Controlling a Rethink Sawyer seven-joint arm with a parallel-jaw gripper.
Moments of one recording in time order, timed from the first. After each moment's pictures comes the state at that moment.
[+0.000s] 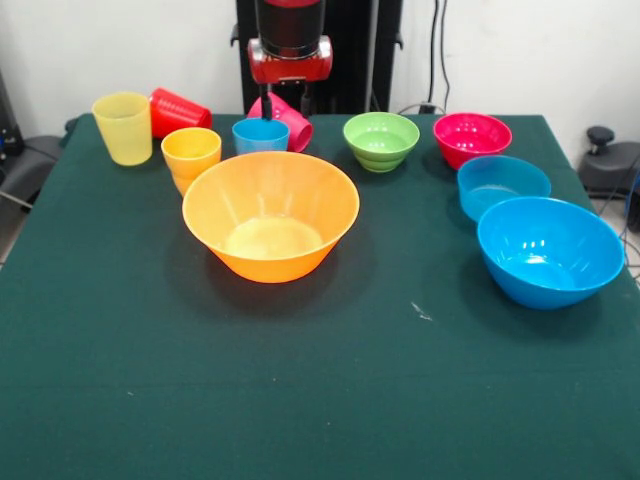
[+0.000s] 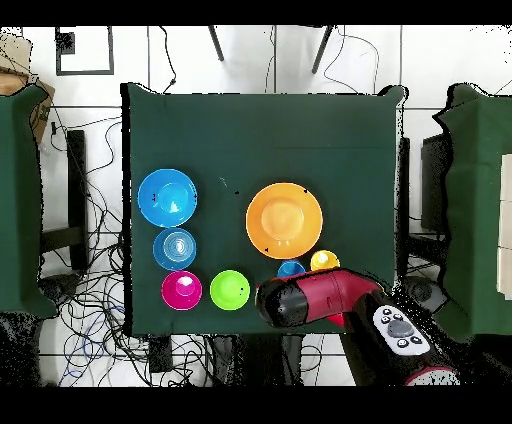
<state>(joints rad) -0.61 -0.67 0.24 2.06 -0.69 0.45 1.84</state>
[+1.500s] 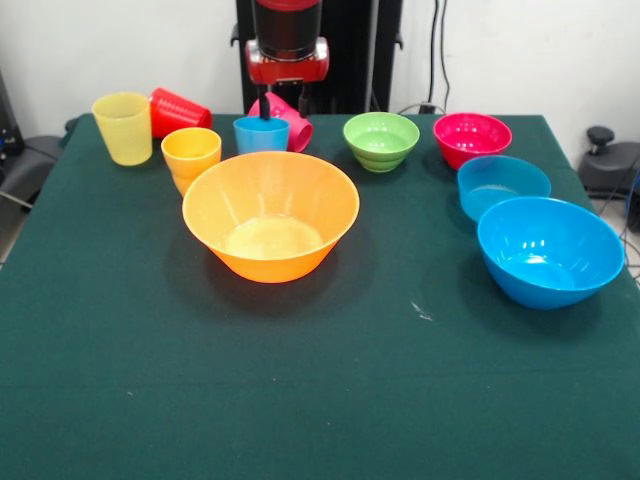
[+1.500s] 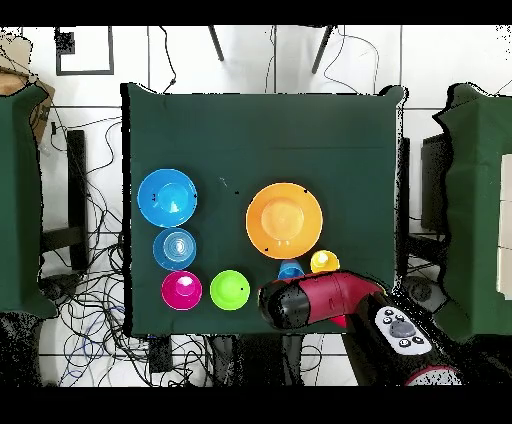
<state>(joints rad) -0.61 -0.66 0.23 2.06 -0.69 0.44 1.84</state>
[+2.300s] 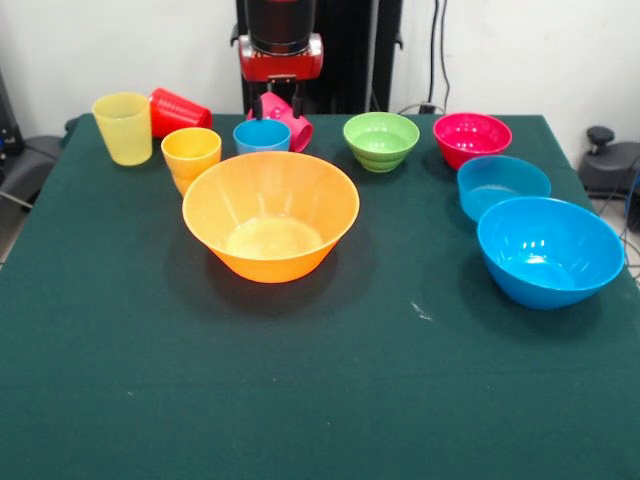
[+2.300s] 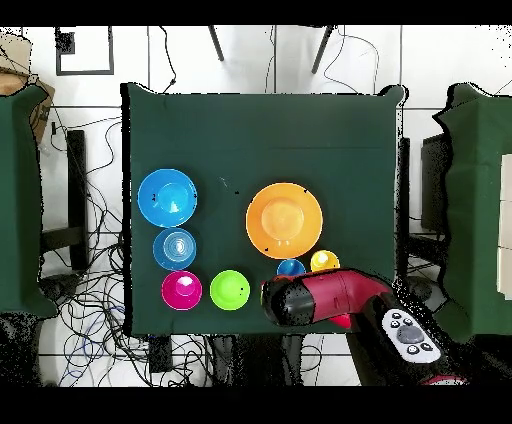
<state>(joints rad) -0.63 -0.70 0.25 2.06 -0.69 0.44 1.84</state>
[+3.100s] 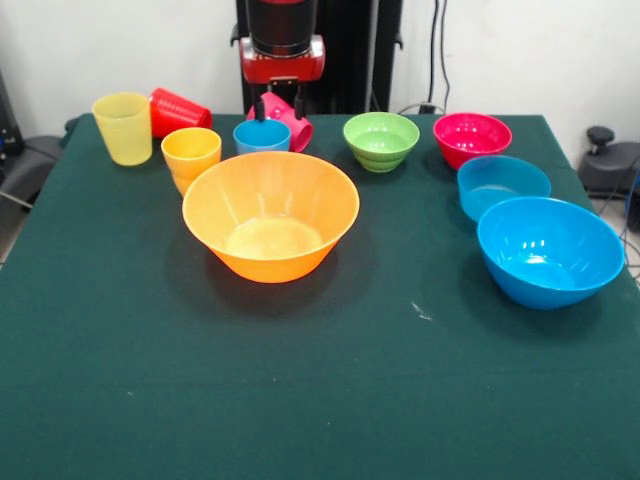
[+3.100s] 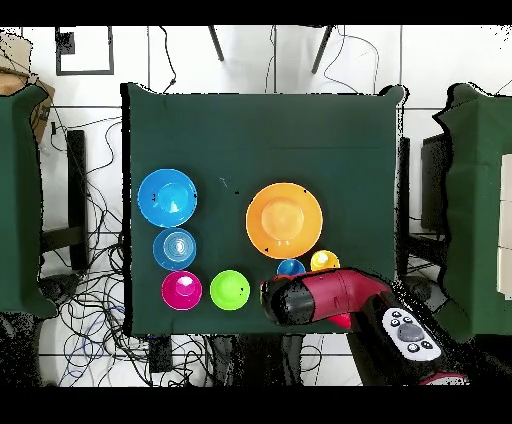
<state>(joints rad) -0.64 -0.69 0.26 2.06 -0.69 0.44 1.84</state>
